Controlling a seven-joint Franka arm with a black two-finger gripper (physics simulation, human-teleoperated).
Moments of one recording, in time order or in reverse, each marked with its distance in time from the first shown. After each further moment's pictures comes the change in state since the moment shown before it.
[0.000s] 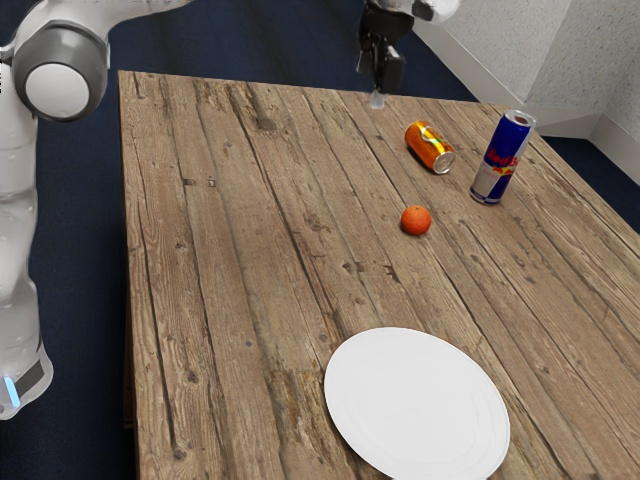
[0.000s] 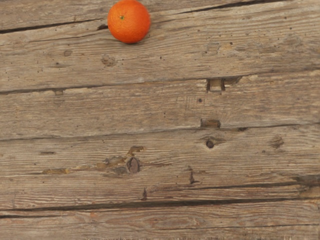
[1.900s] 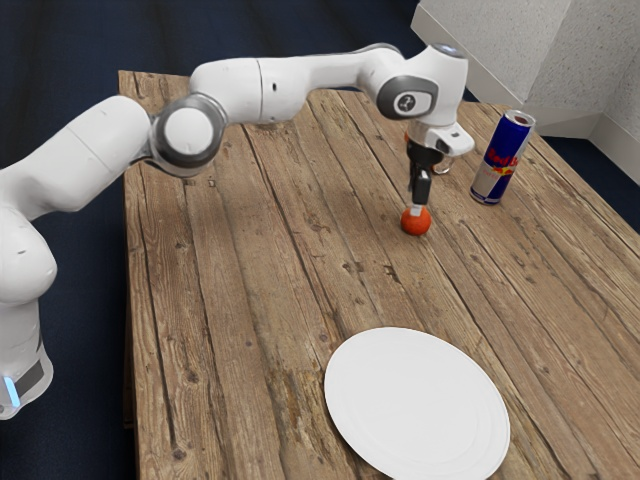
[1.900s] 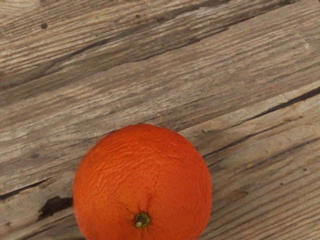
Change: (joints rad) arm 0.603 0.903 -0.948 0.437 0.494 0.282 0.275
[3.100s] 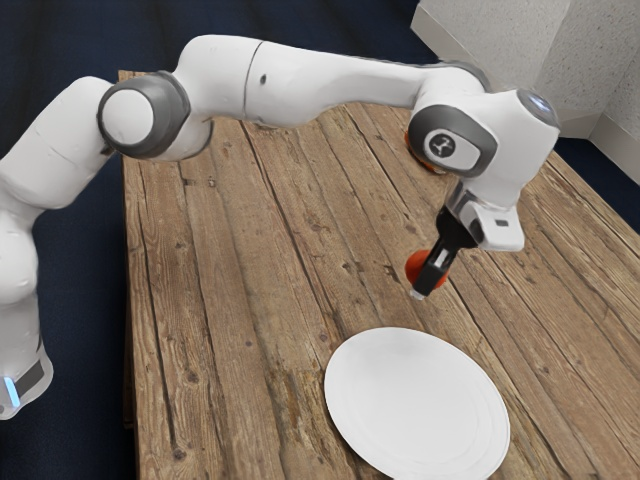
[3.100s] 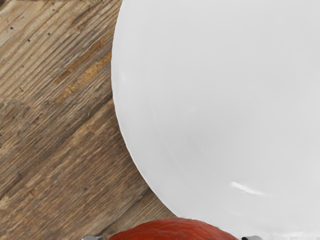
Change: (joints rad) arm -0.322 -0.394 -0.021 -0.410 -0.170 -0.250 -0.167
